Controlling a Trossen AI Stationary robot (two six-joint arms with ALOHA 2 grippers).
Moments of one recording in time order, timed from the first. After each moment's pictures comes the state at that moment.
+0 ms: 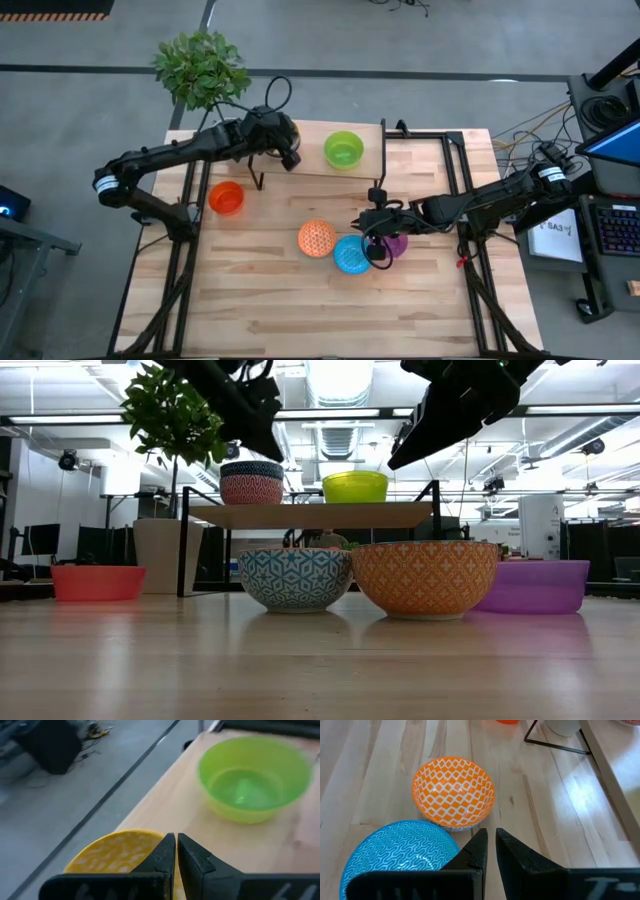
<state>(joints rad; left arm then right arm) 0.44 1.40 1.22 -0.41 -0.25 0.09 0.20 1.37 0.91 -0.25 0.31 0.01</state>
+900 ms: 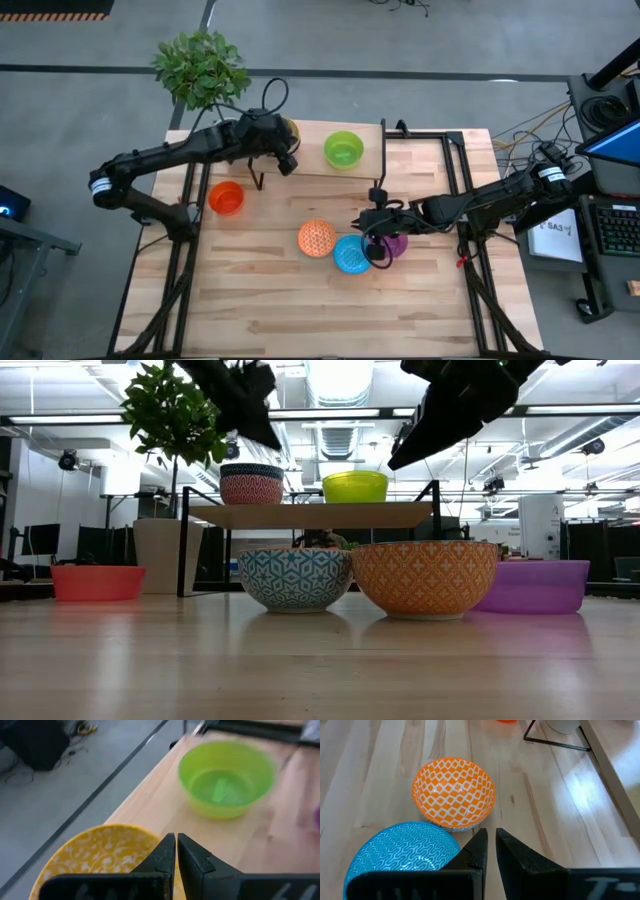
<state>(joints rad) 0.39 1.36 1.25 -0.49 -0.21 0.04 0.20 1.37 0.91 -0.25 0.31 0.04</state>
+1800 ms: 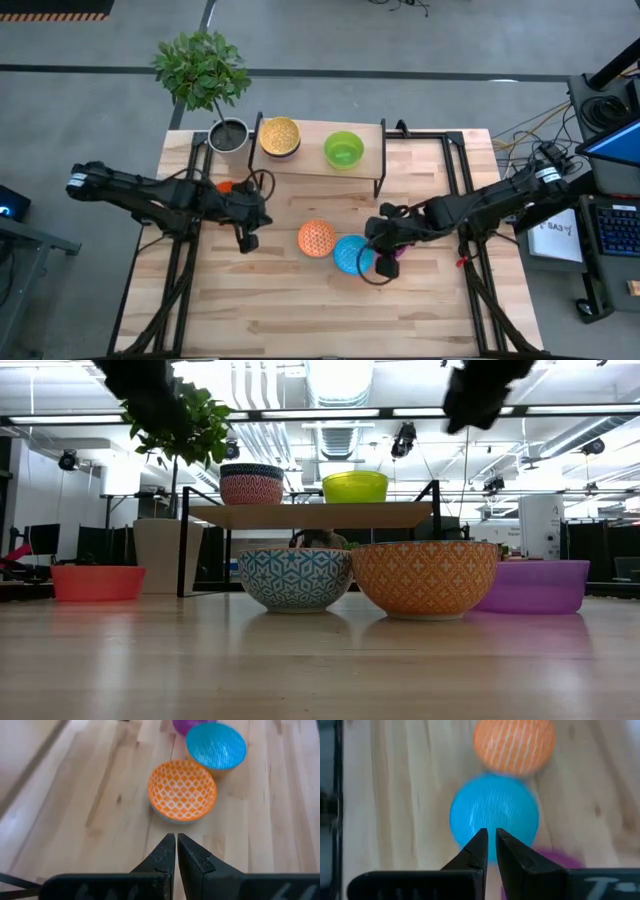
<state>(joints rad) -0.18 1.05 0.93 -0.71 -0.21 -0.32 0.29 1.42 1.18 -0.76 0.09 0.45</state>
